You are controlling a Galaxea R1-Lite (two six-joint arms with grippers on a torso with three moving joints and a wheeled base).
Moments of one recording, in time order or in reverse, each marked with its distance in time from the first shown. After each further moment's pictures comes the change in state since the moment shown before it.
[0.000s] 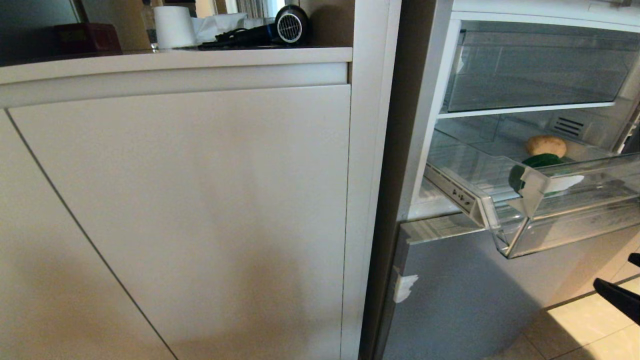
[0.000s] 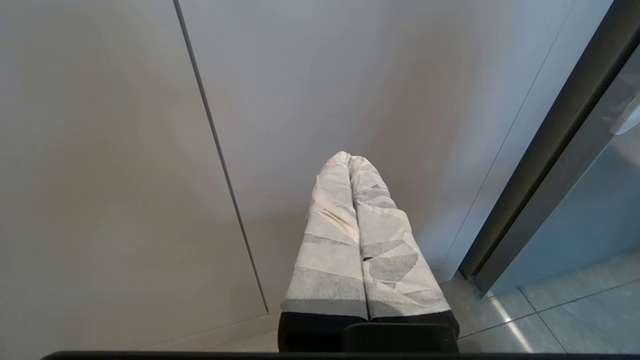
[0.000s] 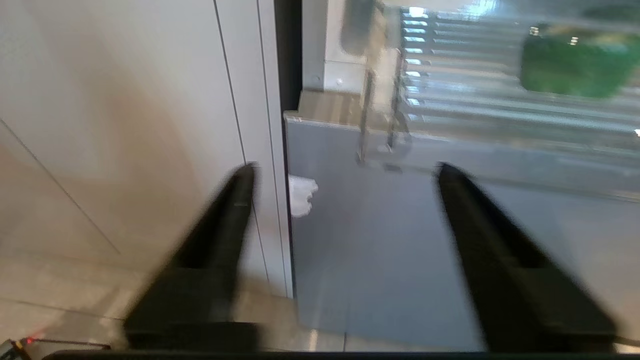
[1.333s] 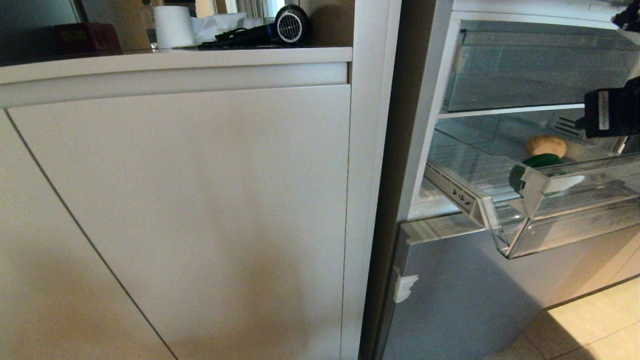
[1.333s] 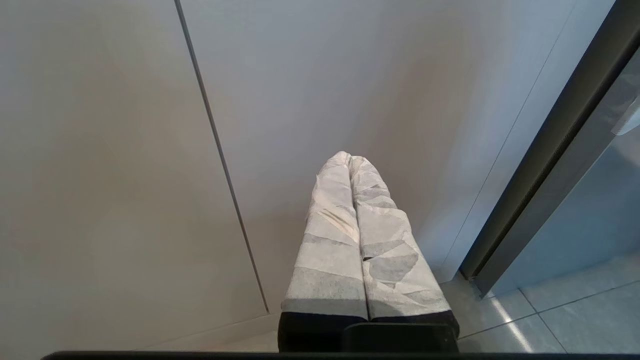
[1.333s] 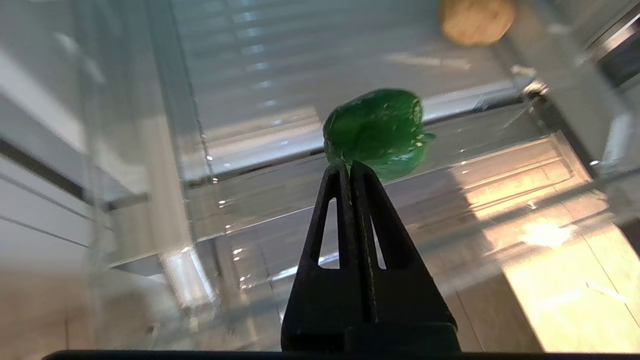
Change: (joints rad) left arm 0.000 0.000 0.000 0.000 0.000 0.000; right arm -0.369 0.820 -1.190 0.728 -0.118 0.070
